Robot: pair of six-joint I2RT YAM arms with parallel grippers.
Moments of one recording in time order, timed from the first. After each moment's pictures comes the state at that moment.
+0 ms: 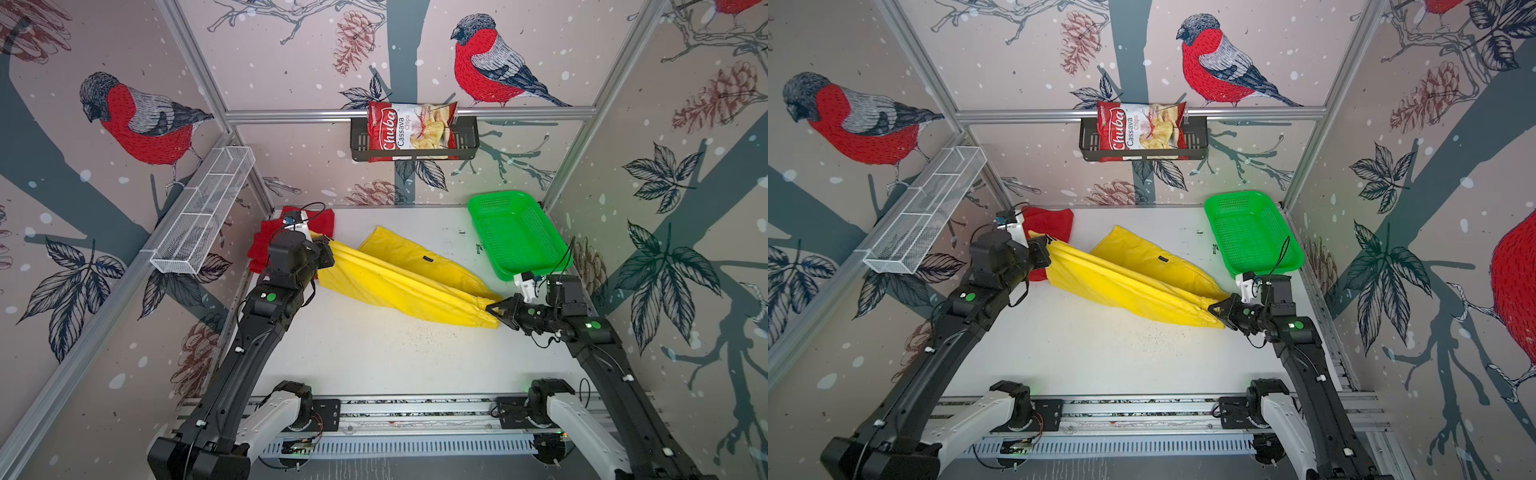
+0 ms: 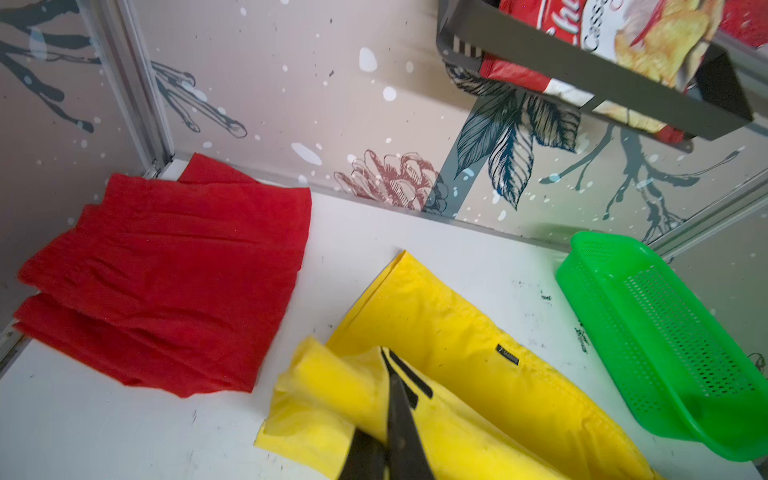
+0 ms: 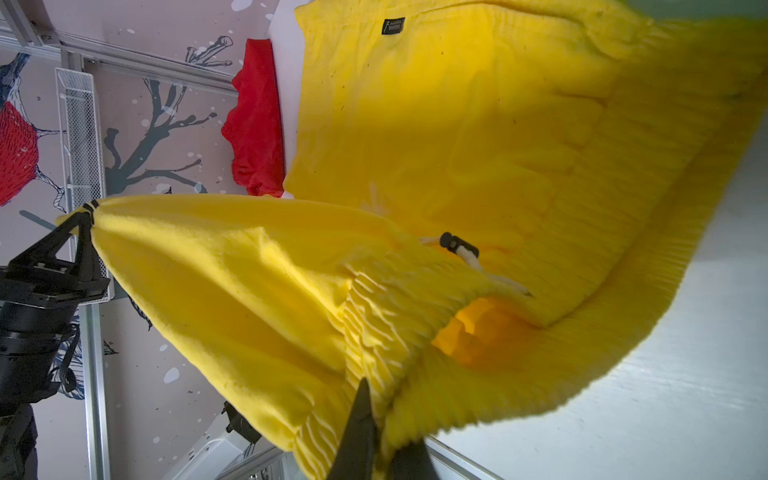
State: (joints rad) left arm -0.22 0.99 1.02 -0.38 -0.07 -0.36; right arm 0.09 0.78 0.69 -0.78 -0.70 0.61
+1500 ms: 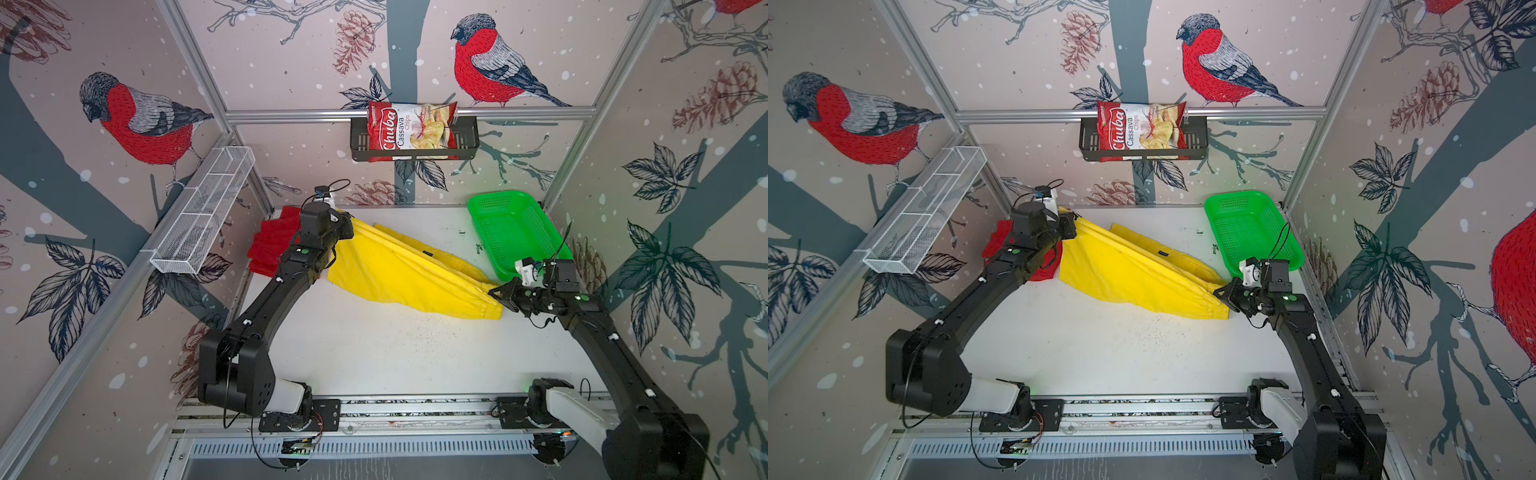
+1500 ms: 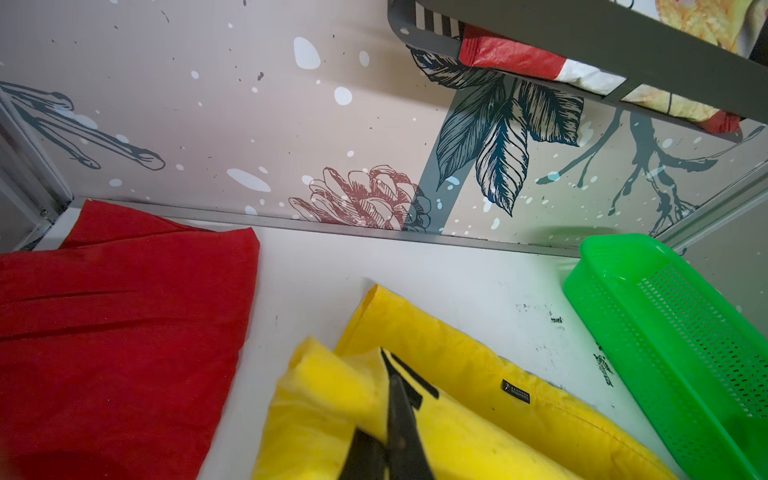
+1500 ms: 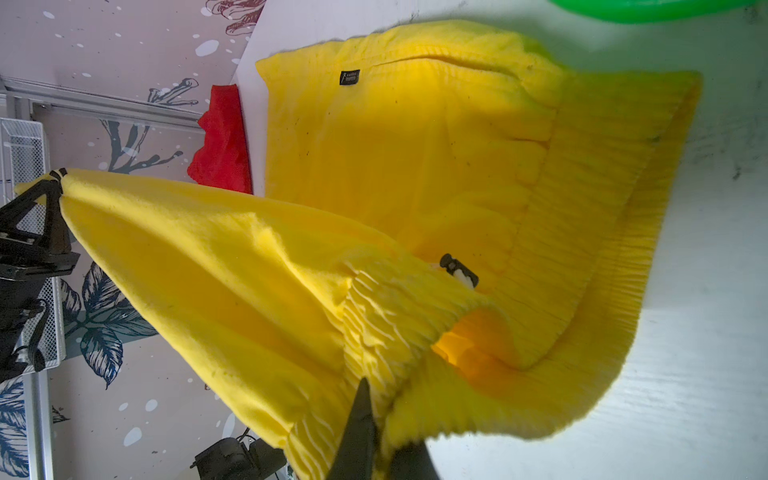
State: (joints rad) left arm -0.22 1.45 1.17 -0.08 0.00 -0.29; right arm 0.02 1.03 0.75 -0.66 -0.65 0.54
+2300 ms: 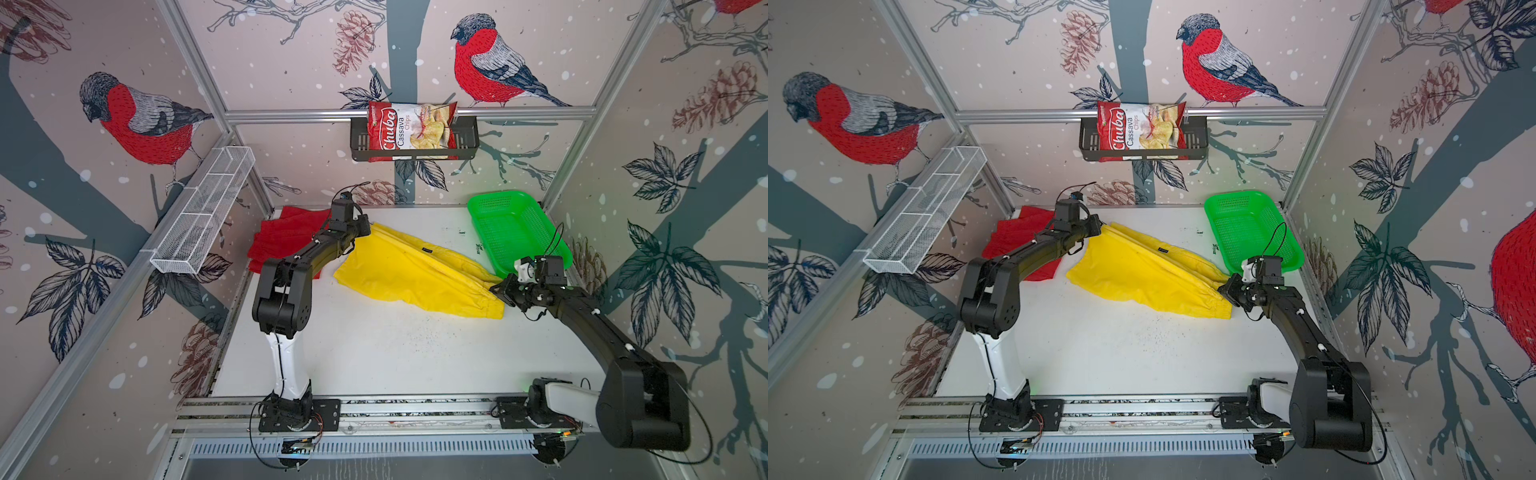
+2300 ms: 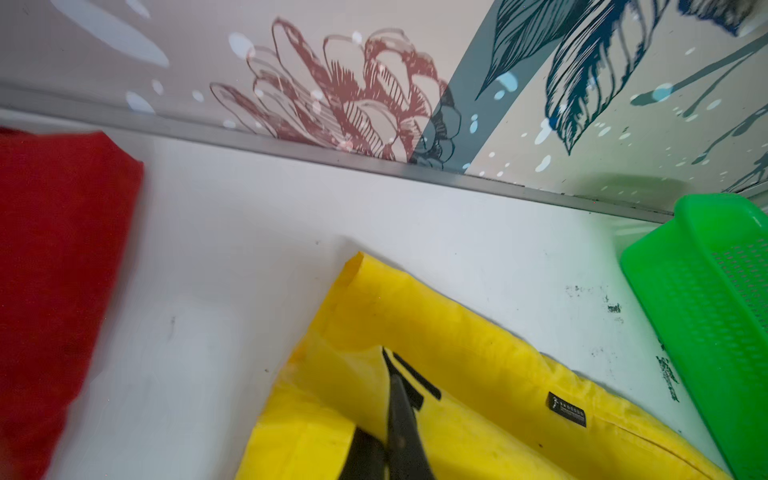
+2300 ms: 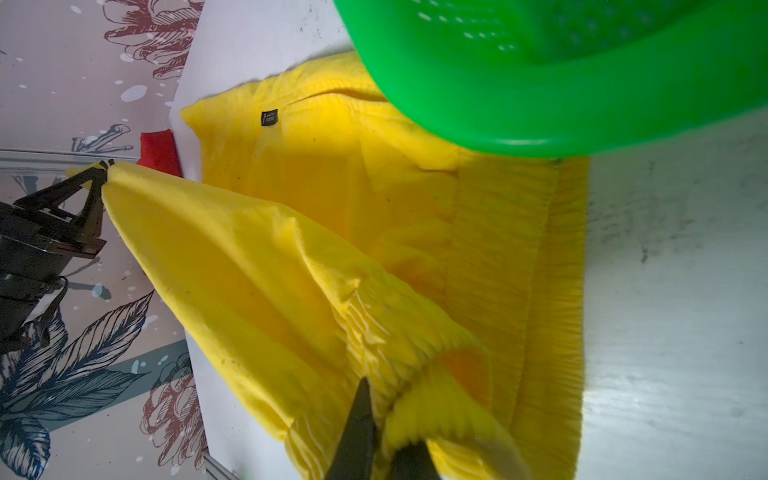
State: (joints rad) left arm -0.23 2.02 1.45 -0.02 0.12 -0.37; right arm 0.00 1.23 0.69 -0.44 -0.52 0.55
